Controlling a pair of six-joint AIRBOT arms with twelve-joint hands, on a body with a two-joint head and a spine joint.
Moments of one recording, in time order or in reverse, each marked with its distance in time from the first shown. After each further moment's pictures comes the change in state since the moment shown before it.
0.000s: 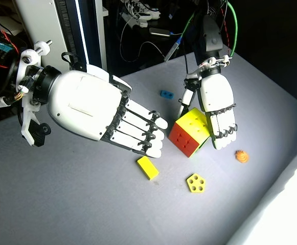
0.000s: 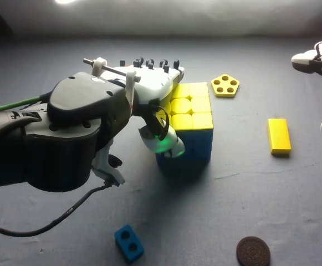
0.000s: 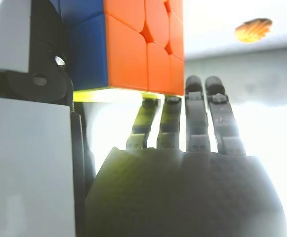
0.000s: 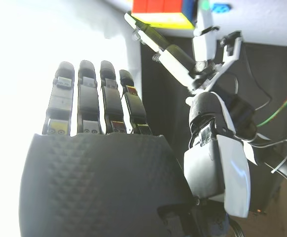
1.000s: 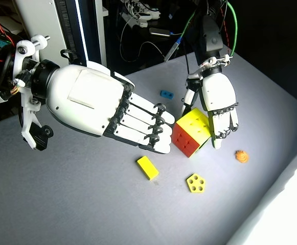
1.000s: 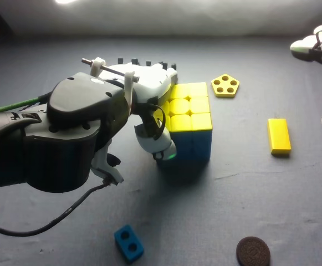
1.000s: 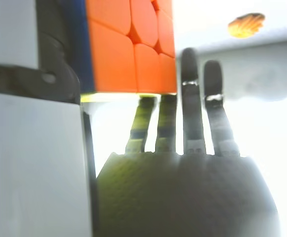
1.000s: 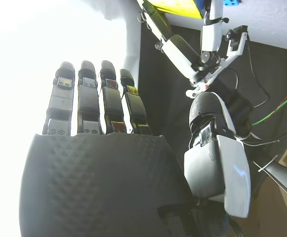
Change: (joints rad) left arm 0.008 0.000 0.002 0.014 -0.010 -0.006; right arm 0.000 0.000 0.008 -0.035 0.067 -0.050
